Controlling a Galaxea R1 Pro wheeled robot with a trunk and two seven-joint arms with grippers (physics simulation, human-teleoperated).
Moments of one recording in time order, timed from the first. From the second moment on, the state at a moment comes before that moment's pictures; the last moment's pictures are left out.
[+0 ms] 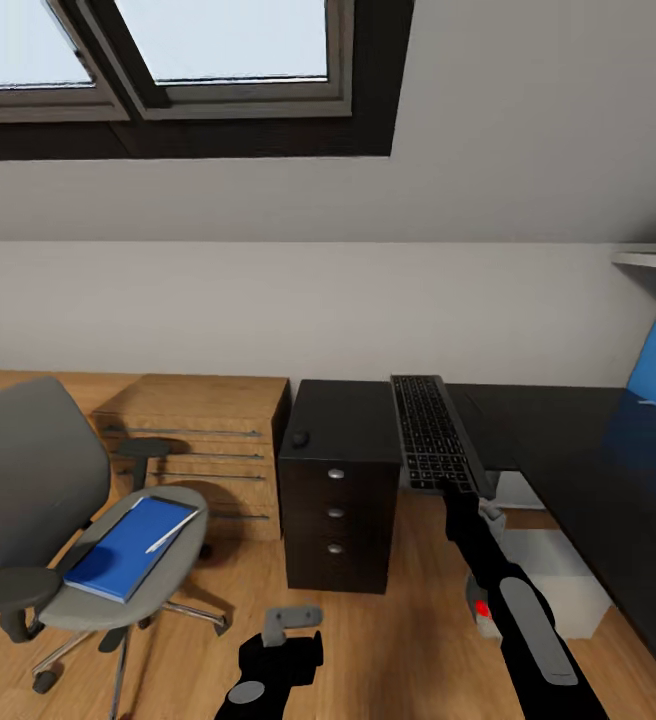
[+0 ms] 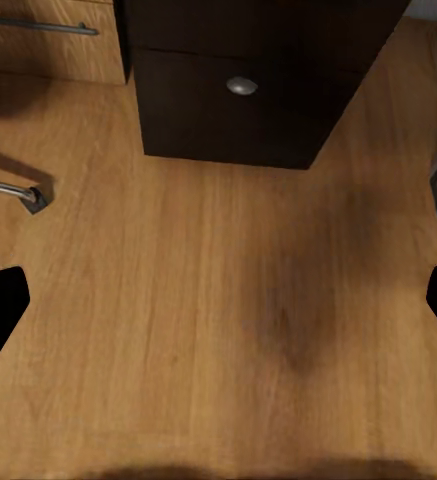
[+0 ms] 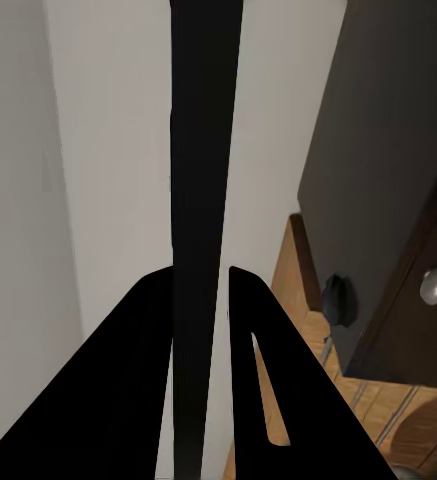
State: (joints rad) left arm -0.11 -0.05 -0.62 -1.40 0.54 0.48 0.68; right arm -0.33 0.04 -0.12 -1.17 -1.35 0.18 0.18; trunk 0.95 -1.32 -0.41
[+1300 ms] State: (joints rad) left arm -0.11 -0.04 -0.60 -1.41 0.54 0.47 0.68; right arm -0.33 0.03 -0.12 -1.11 -1.35 0.18 0.18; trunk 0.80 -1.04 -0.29
